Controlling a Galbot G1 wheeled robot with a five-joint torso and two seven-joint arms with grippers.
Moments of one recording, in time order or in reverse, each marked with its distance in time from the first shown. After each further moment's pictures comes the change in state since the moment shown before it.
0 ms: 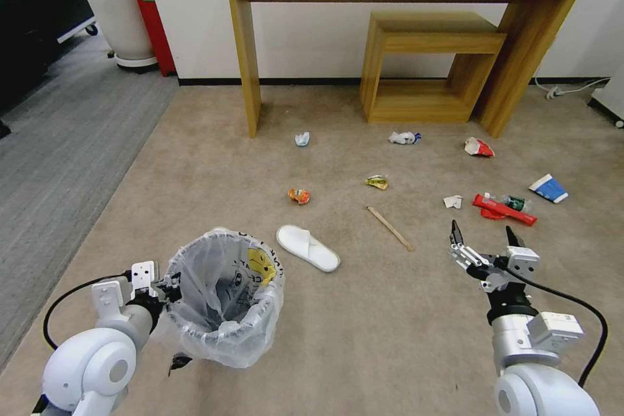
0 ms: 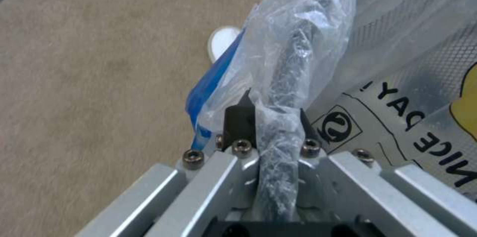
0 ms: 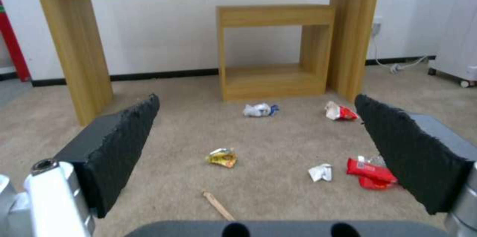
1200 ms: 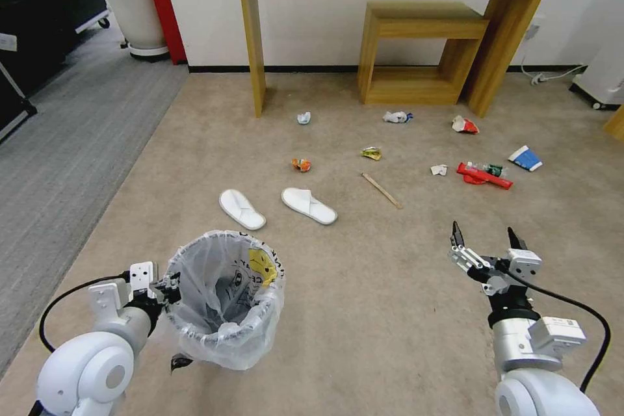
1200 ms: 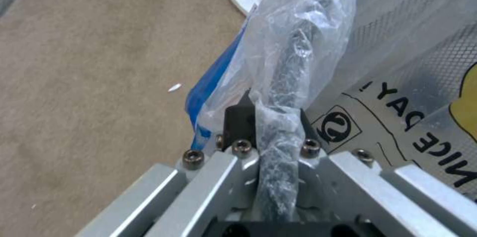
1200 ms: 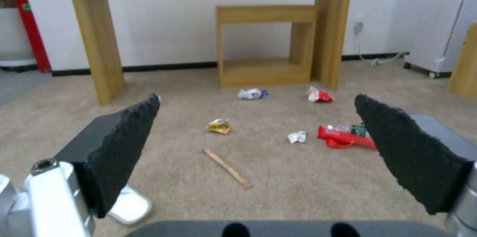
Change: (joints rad) left arm 0.021 0.000 -0.007 -0.027 0.004 0.000 0.001; right arm -0.019 0.003 -0.002 0.013 -0.007 0.009 0.003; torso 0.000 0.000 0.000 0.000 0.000
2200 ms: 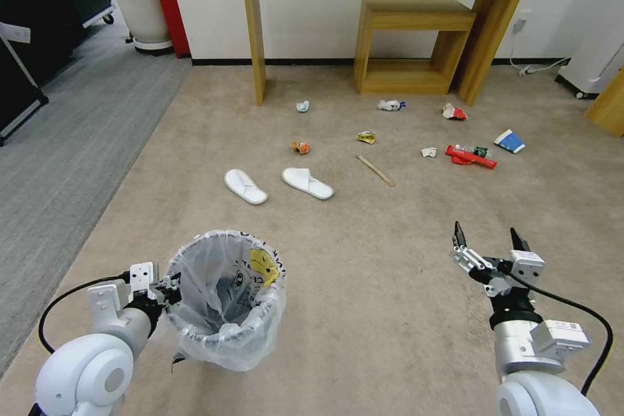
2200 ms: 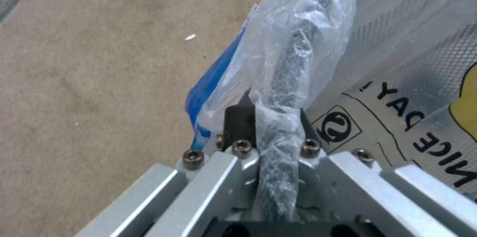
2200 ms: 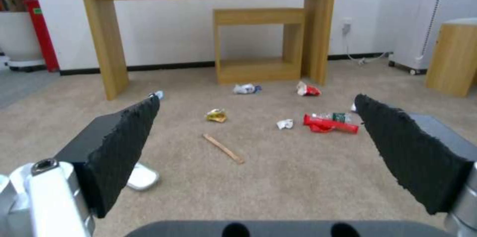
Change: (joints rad) left arm 0.014 0.000 -0.003 -0.022 0.000 0.000 -0.002; right arm -0.012 0.004 -0.001 0.008 0.000 0.019 0.007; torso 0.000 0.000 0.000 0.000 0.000
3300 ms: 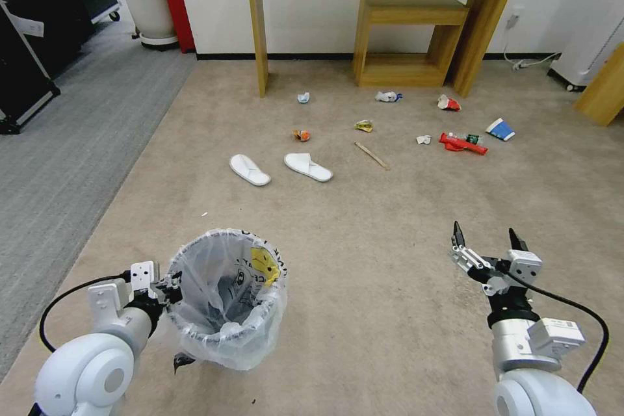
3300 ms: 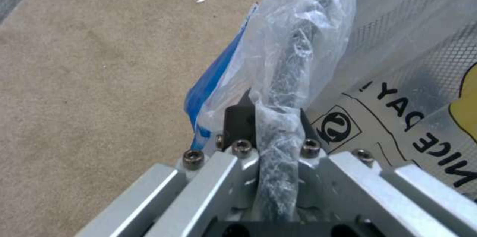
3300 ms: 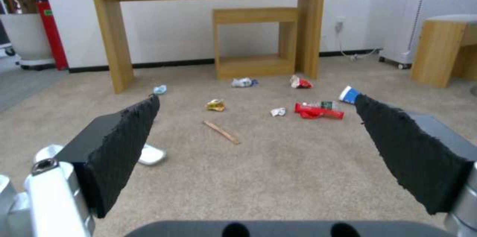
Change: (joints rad) left arm 0.004 0.002 0.003 -0.010 -0.006 0.000 -0.007; right arm 0.005 -0.005 -0.004 -0.009 0.009 0.006 0.007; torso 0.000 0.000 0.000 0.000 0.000
